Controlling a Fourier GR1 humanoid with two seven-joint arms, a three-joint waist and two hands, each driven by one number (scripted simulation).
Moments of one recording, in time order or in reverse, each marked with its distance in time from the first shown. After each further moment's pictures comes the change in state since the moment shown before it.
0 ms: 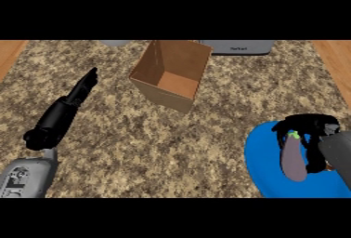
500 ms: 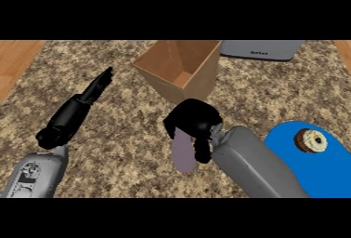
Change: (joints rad) left arm -0.037 -0.025 -0.050 0.002 0.002 -0.035 0.004; right arm -0.210 0.507 0.220 -0.246 0.119 -0.359 0.113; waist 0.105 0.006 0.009
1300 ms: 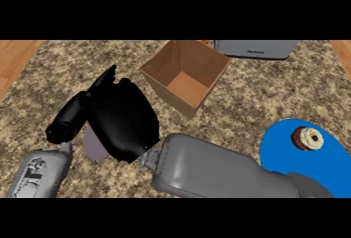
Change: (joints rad) left arm -0.028 -0.017 -0.004 0.031 -0.020 0.014 0.007; right arm -0.382 0.113 0.232 -0.061 -0.043 -0.628 0.510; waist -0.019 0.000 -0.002
